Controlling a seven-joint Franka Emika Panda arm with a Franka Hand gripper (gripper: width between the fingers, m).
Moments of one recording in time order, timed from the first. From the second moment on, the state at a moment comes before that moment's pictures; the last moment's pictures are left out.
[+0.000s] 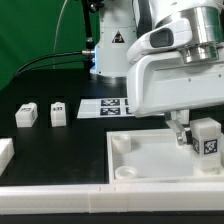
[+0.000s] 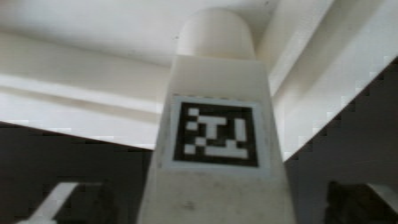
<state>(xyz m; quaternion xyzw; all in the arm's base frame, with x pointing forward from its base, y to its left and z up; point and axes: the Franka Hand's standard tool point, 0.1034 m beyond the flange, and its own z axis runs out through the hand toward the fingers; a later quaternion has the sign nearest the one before) 0.615 0.106 0.075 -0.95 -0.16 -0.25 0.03</state>
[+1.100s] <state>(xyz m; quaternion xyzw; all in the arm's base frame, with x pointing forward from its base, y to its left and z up) 0.620 0.100 0.081 -0.96 -0.16 -0.23 0.03</state>
